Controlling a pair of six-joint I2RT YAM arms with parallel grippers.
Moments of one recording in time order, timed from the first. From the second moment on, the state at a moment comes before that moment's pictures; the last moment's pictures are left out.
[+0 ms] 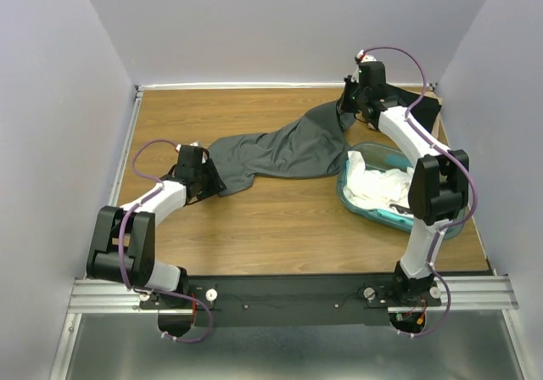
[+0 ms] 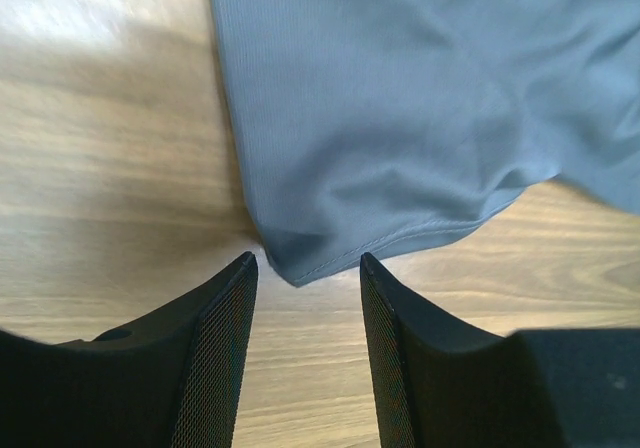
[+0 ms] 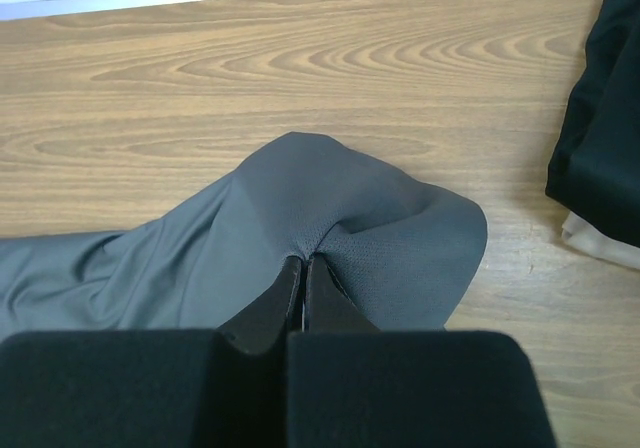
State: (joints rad) left arm -0.17 1.41 0.69 -0.16 0.11 -0.59; right arm 0.24 1.93 1.63 -0.26 -0.01 0.26
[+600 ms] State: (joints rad) left arm -0.19 1.51 0.71 -0.09 0.12 -0.59; right arm 0.24 1.89 1.61 -0.25 -0.01 0.26
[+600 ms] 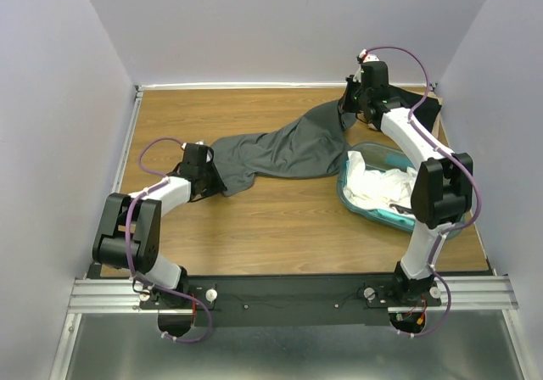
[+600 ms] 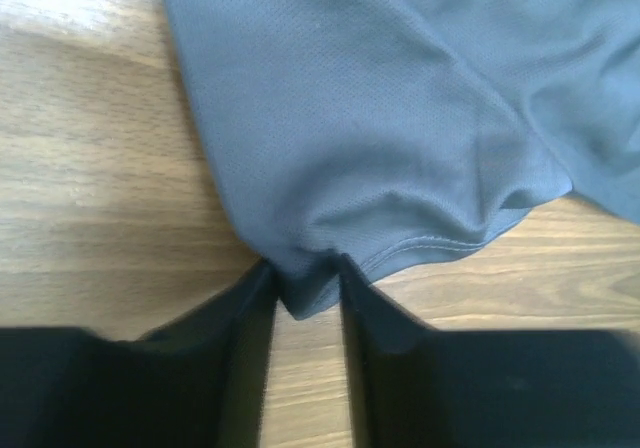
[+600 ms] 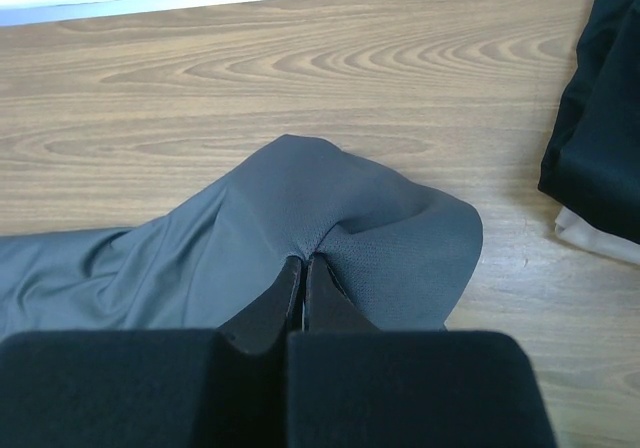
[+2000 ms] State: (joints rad) left arm 0.33 1.59 1.11 -0.18 0.62 -0.38; right arm 0.24 1.90 1.84 -0.23 -0.17 0.28
